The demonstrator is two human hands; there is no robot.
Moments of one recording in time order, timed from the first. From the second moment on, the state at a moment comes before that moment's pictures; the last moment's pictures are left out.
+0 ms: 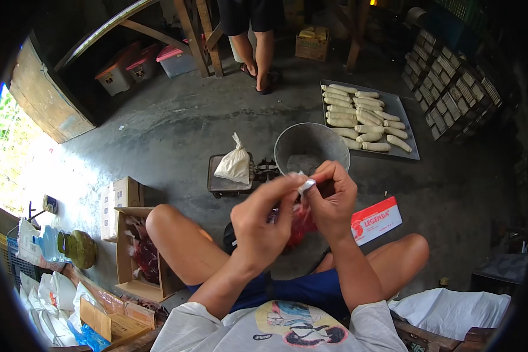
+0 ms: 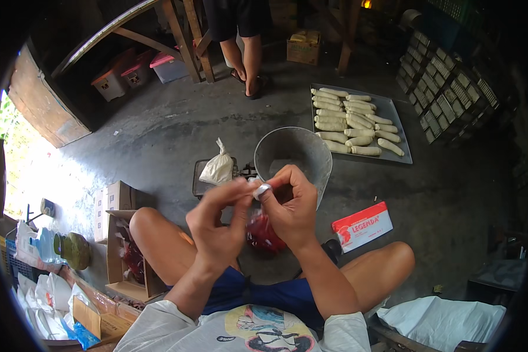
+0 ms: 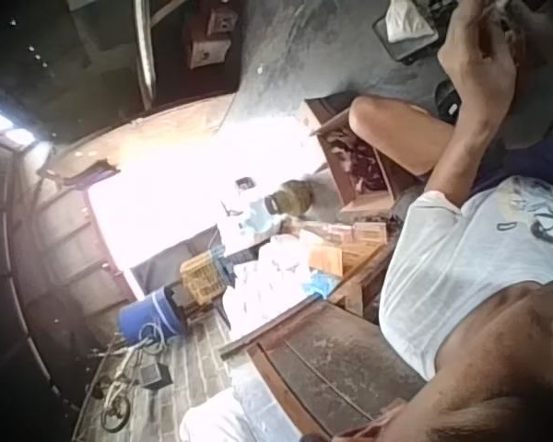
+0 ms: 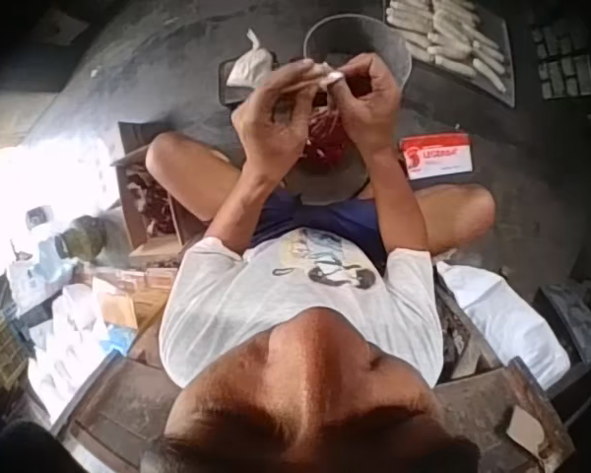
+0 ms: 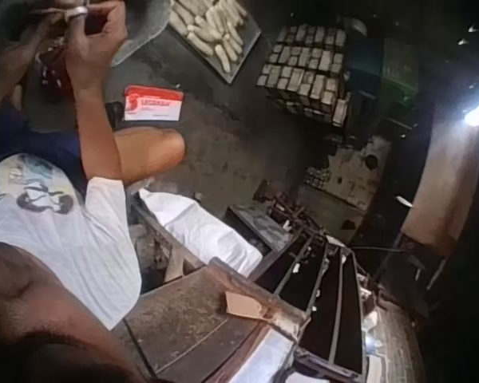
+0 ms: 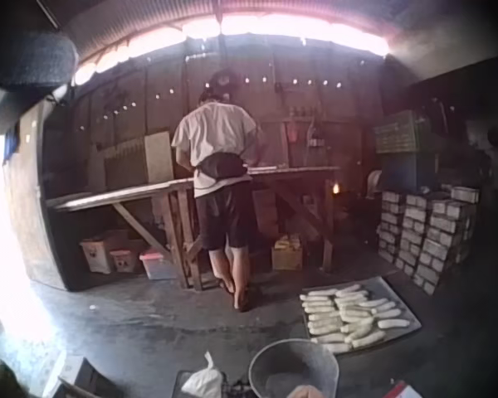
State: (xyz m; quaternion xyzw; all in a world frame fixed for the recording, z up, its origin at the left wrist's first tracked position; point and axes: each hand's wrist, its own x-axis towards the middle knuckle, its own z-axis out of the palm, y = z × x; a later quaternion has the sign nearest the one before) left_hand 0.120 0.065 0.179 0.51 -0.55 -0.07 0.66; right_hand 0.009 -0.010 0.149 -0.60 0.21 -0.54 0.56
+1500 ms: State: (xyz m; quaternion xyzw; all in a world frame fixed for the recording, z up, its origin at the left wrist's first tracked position) left_hand 0.389 0.299 0.146 0.93 -0.26 0.07 0.23; right_hand -0.102 -0.068 0.148 -0.48 0.31 -0.58 0.58
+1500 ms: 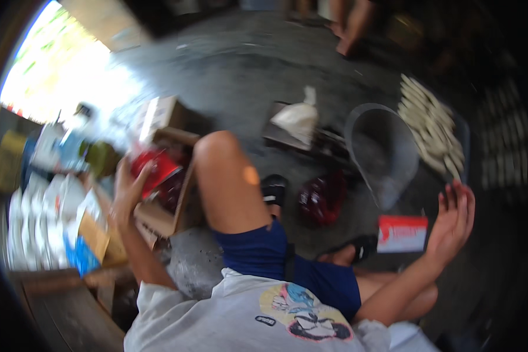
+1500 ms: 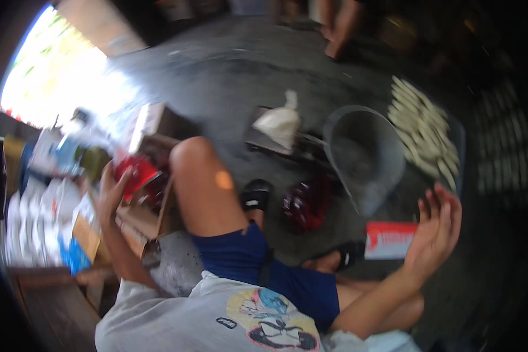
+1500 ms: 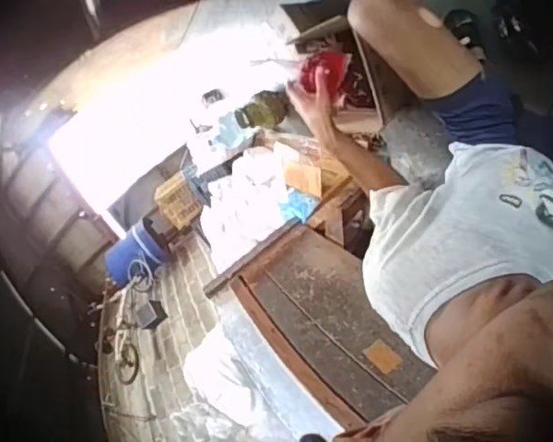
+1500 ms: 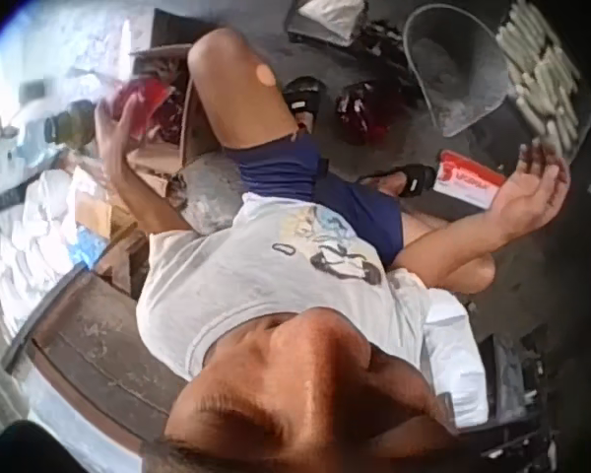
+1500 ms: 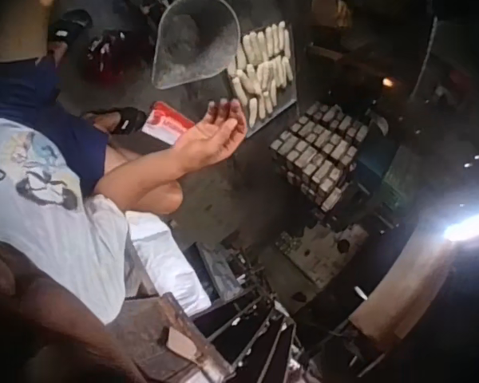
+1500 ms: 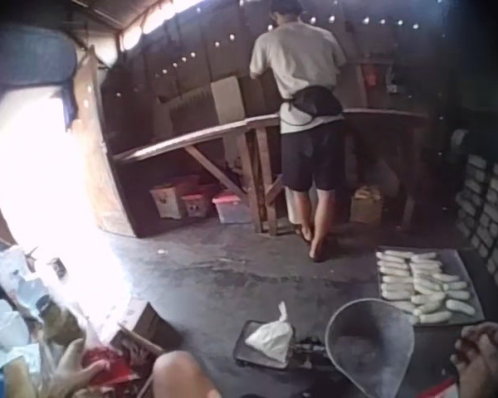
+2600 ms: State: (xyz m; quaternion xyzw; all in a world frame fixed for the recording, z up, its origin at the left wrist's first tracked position) left_hand 0.256 0.084 0.047 0.74 -0.52 0.00 0.42; right_hand -0.200 -0.057 -0.216 -0.58 0.82 0.04 0.04
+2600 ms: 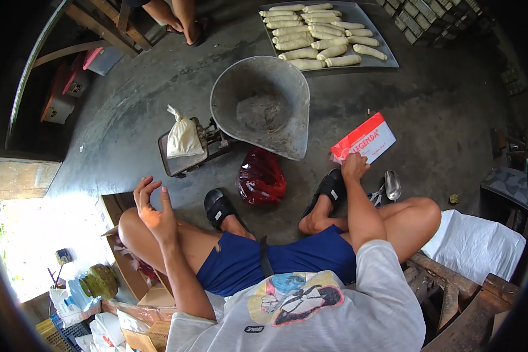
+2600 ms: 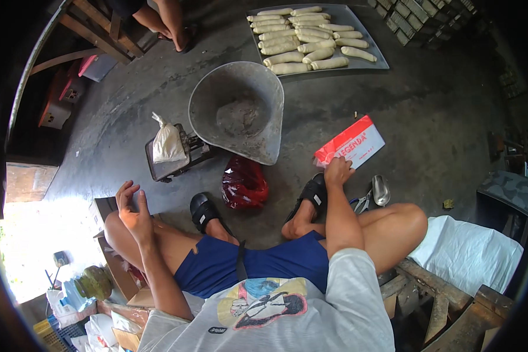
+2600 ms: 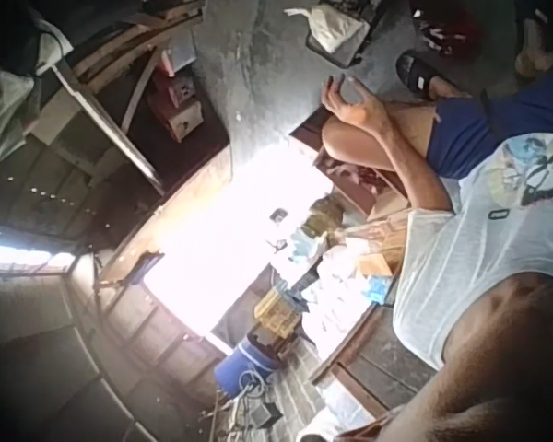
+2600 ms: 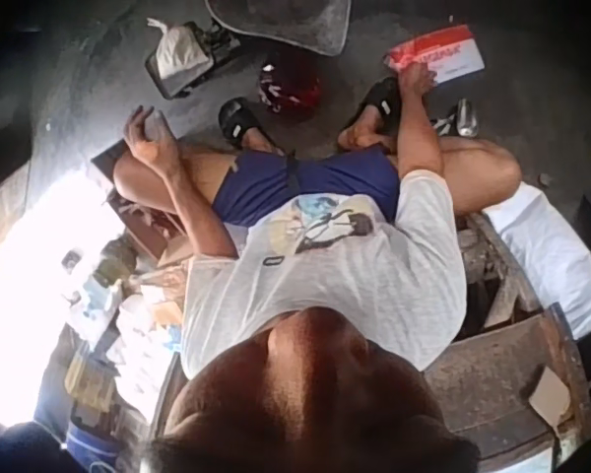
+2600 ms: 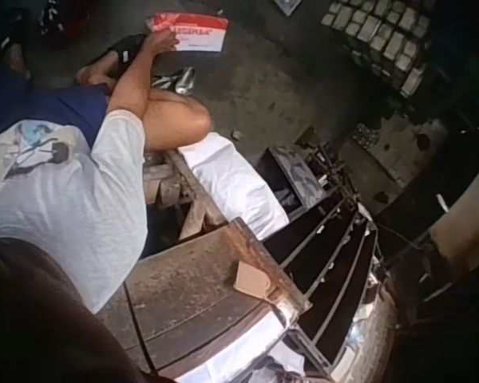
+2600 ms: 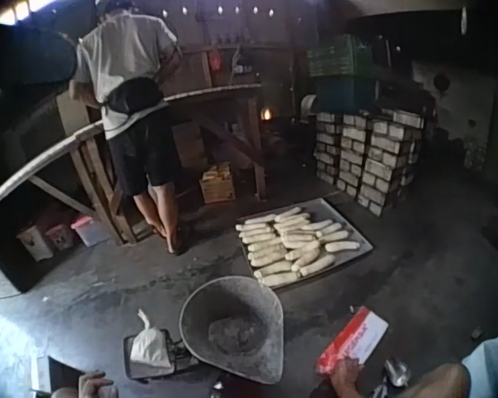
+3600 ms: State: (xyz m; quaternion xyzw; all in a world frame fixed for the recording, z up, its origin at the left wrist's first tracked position) left_hand 0.179 0.074 0.070 0.55 -0.38 -0.56 0.49; right_hand -0.121 -0.008 0.121 -0.47 0.42 -0.35 0.69
